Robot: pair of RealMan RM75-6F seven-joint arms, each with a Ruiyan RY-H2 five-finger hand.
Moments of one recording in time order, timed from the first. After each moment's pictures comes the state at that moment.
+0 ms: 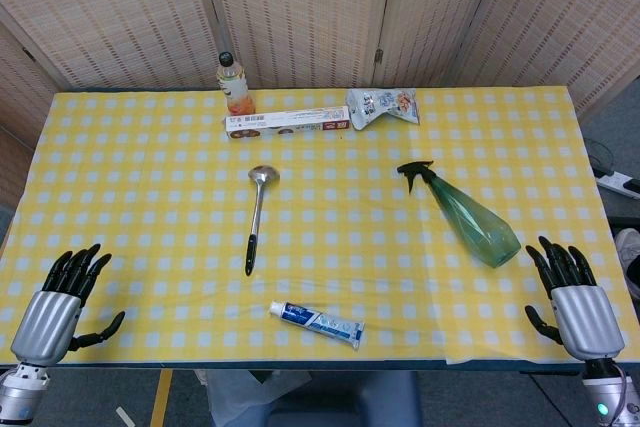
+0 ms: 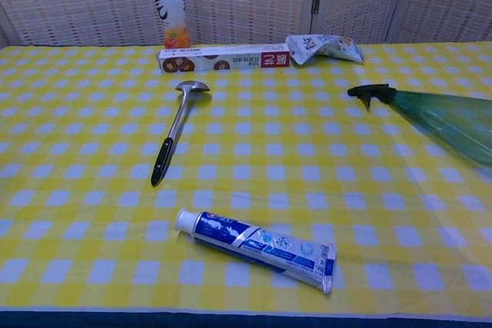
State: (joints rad) left arm -0.13 -1.17 0.03 -1.55 1.66 1.52 0.04; right arm 0.05 -1.09 0.01 -1.71 -1.55 1.47 -0.17
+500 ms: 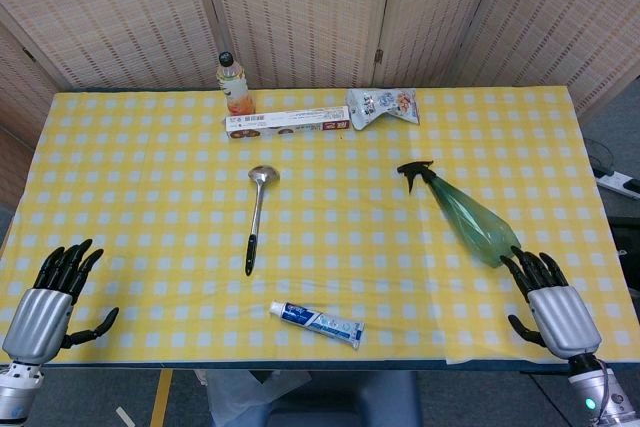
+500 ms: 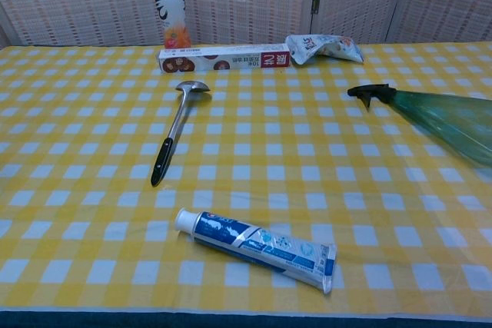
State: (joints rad) left arm -0.12 -1.16 0.01 -1.54 1.67 1.57 -0.01; right arm 0.12 -1.04 -0.04 -1.75 -1.58 1.29 -0.15
